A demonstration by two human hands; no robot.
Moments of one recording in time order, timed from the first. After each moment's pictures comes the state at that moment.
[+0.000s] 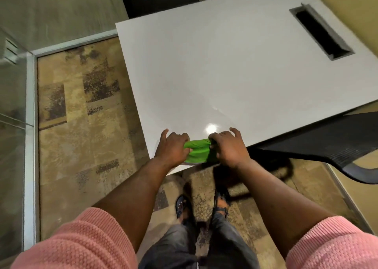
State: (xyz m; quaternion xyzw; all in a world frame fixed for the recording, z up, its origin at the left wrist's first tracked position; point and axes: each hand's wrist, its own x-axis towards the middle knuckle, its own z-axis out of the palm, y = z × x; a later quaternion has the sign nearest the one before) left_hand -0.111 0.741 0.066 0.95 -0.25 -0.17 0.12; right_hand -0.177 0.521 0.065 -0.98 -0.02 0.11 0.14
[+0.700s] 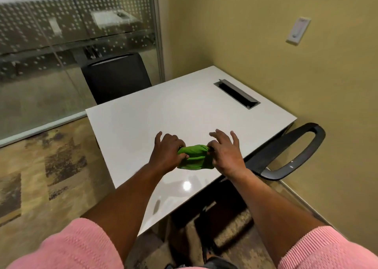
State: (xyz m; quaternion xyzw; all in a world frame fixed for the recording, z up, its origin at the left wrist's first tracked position) left_hand -0.087 0.646 0.232 0.90 -0.40 0.00 0.18; right_hand -0.223 0.447 0.227 -0.98 0.11 -0.12 0.08
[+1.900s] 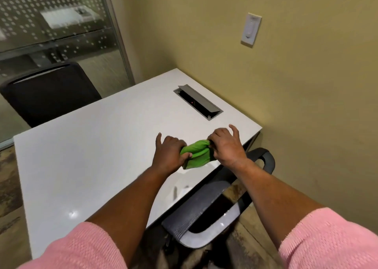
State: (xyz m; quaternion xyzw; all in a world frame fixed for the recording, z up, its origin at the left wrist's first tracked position) left_hand -0.086 0.302 0.225 0.89 -0.41 -0.02 0.19; right_hand -0.213 0.106 0.240 -0.99 0.14 -0.08 0.05
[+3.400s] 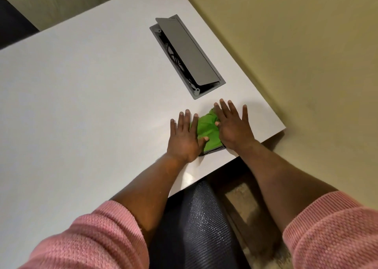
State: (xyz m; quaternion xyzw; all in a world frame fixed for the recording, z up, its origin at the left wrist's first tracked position) left_hand -0.012 -0.017 -0.023 0.93 -0.32 -0.17 0.04; right_hand -0.068 -0.211 -0.037 -0.99 0.10 0.08 0.11
